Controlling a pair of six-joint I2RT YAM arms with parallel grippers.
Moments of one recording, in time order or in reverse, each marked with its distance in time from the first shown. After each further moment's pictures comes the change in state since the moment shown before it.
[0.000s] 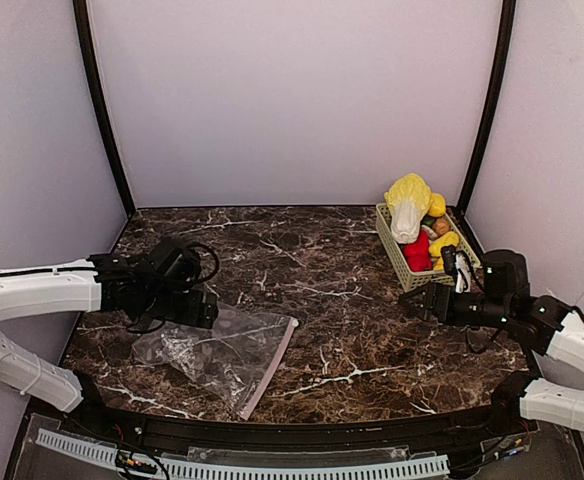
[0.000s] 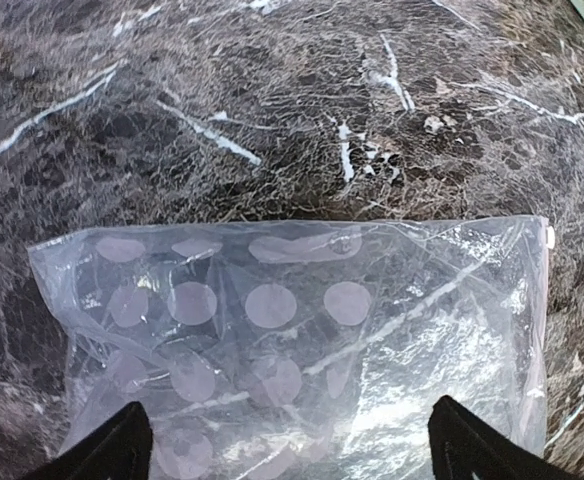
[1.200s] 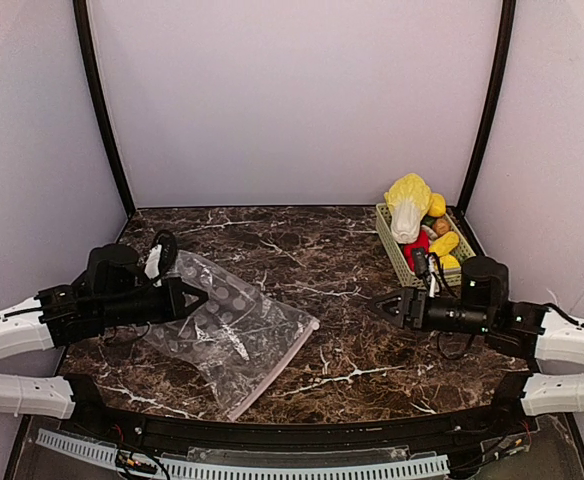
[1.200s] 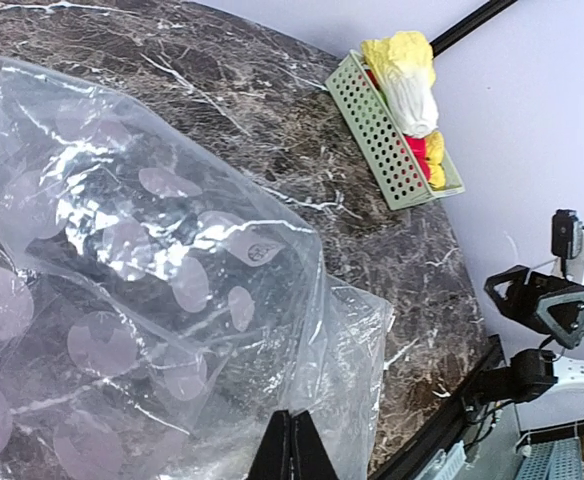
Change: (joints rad) left arm 0.000 -0.394 -0.229 0.344 0.276 -0.213; right arm 0.230 0.102 -0.040 0.313 -0.005 0.165
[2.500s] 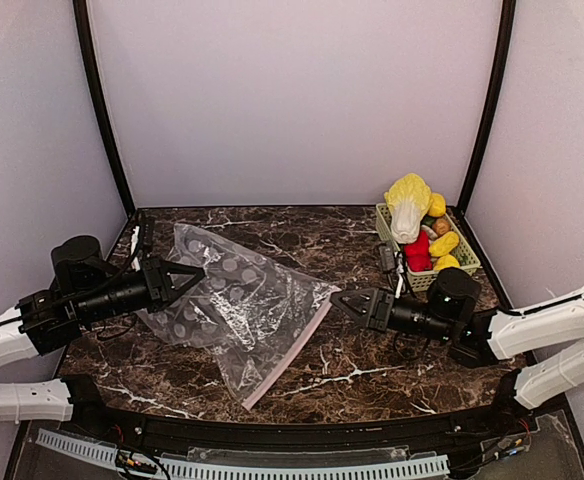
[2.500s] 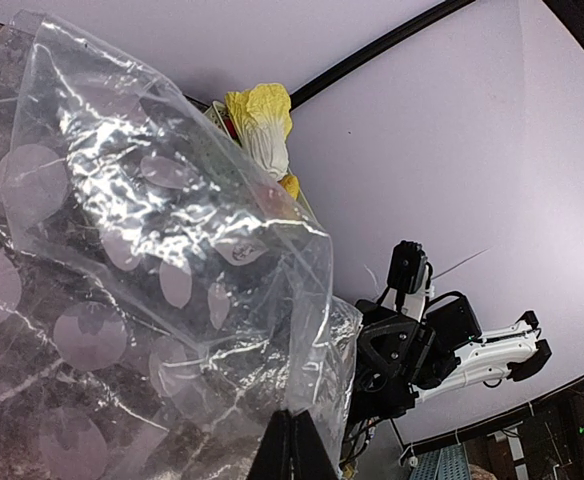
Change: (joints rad) left arm 0.000 -0.152 -0.010 0.191 0.167 -0.146; right arm 0.194 0.452 -0.036 0.847 0.014 0.034
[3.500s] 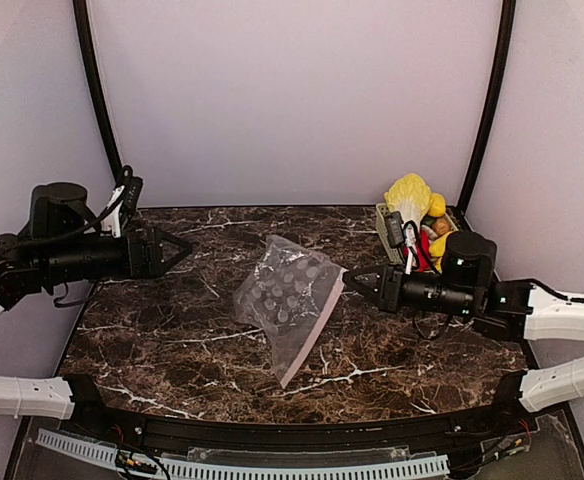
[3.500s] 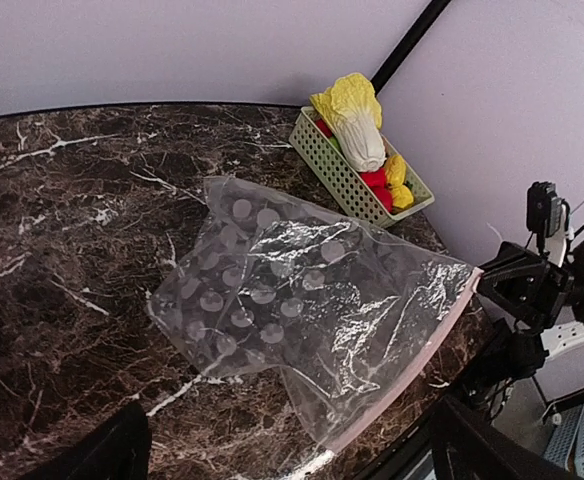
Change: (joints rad) left arm 0.000 0.101 0.427 -0.585 -0.175 0.351; right arm 0.001 -0.224 0.213 -0.589 0.096 -0.203
